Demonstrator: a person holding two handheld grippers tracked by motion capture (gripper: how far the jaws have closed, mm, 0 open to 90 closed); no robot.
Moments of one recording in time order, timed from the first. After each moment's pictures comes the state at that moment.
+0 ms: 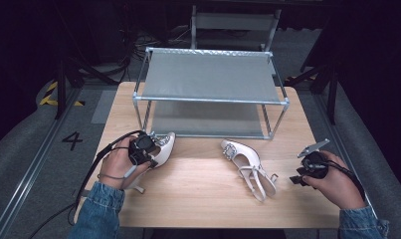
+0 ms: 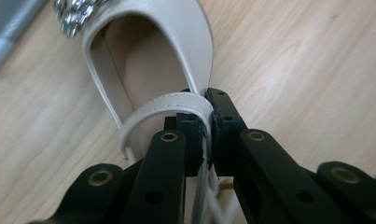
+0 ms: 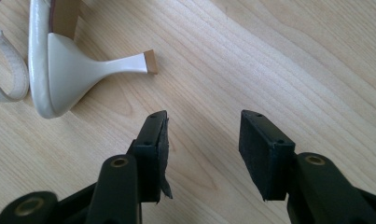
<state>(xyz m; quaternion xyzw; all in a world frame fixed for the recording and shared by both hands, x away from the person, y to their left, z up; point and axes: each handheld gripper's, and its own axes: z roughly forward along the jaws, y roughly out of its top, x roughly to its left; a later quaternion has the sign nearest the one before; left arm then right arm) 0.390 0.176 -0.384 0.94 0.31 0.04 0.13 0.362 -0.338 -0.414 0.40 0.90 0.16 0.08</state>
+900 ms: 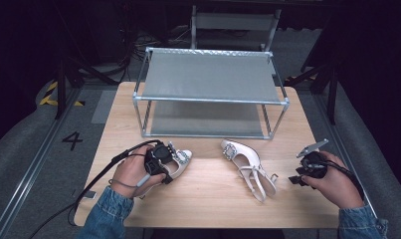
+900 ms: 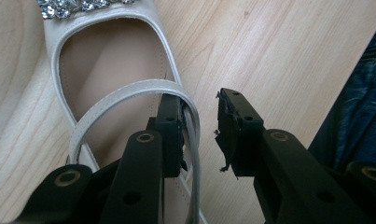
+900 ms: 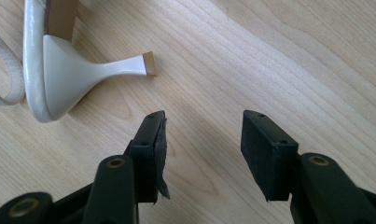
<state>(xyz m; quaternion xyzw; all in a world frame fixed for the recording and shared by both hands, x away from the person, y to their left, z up) 0.371 0.134 -0.389 0.95 0.27 -0.06 0.13 0.364 -0.338 -0.418 0.40 0.90 0.16 0.07</state>
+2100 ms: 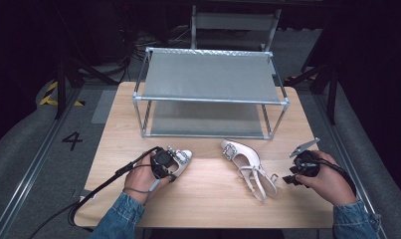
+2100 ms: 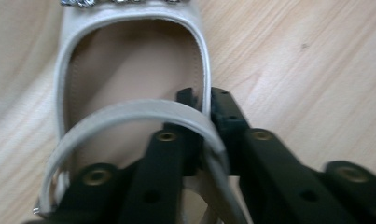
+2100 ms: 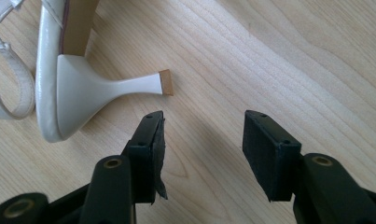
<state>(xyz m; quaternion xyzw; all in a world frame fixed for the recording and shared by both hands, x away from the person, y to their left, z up) 0.367 0.127 -0.427 0.92 0.35 0.01 0.16 0.371 -0.323 -0.424 0.38 0.91 0.16 0.06</state>
